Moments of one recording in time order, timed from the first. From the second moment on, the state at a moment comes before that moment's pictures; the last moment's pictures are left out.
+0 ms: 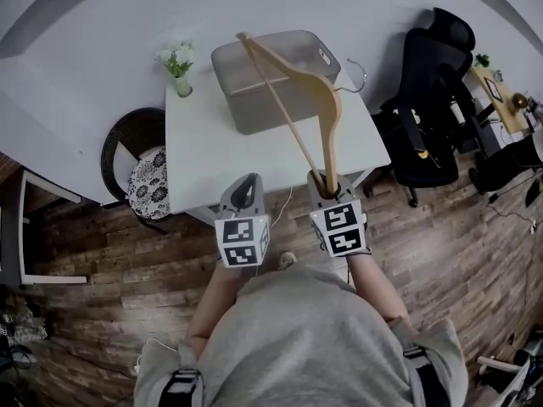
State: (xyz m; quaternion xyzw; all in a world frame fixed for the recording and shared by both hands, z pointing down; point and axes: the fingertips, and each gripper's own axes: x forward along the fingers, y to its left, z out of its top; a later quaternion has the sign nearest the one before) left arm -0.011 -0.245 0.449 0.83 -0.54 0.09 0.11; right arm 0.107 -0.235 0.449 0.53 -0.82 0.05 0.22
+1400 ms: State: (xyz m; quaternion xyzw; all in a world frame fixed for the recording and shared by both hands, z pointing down) left arm -0.004 -0.343 0.460 0.79 -0.59 0.08 0.13; right arm 0.211 -0.424 0.450 0.43 -0.78 -0.04 0.45
